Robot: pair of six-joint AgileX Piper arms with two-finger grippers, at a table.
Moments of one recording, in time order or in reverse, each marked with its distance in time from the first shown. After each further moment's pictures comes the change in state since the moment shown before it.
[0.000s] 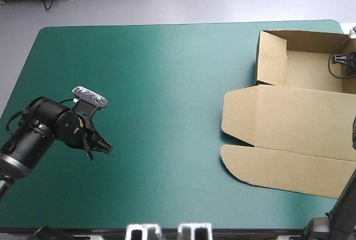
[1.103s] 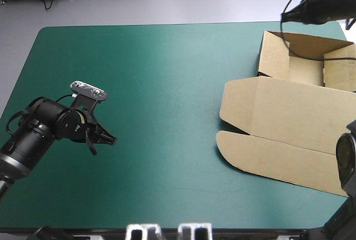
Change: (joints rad) left arm 0.000 -0.002 0.000 0.005 -0.095 -0.080; right arm 0.393 -0.452 -0.008 0.182 0.013 -0.022
